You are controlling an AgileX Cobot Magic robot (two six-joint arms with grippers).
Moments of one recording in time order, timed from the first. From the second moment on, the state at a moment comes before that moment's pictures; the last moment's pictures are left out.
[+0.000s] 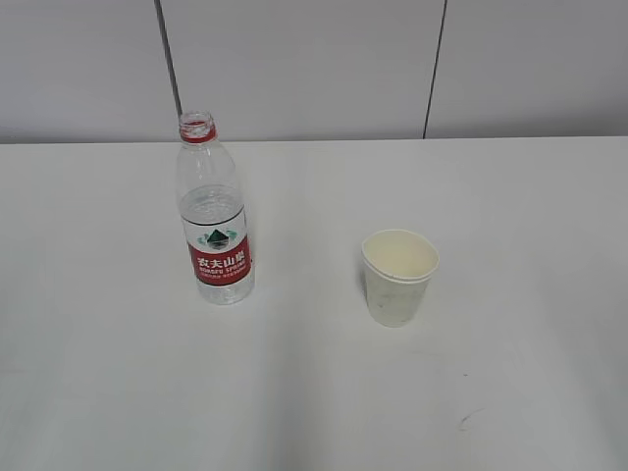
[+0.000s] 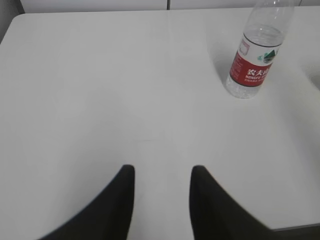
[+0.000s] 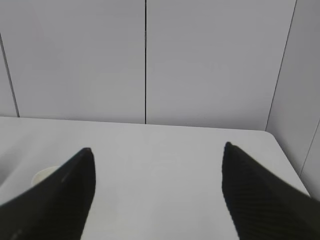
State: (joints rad) left arm -0.11 0.00 -0.52 0.05 1.10 -0.04; right arm -0.06 -0.02 -0.43 0.14 0.57 -0.19
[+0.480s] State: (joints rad) left arm -0.11 0.00 -0.52 0.05 1.10 -0.04; right arm -0.06 0.28 -0.42 0.14 0.34 -0.22
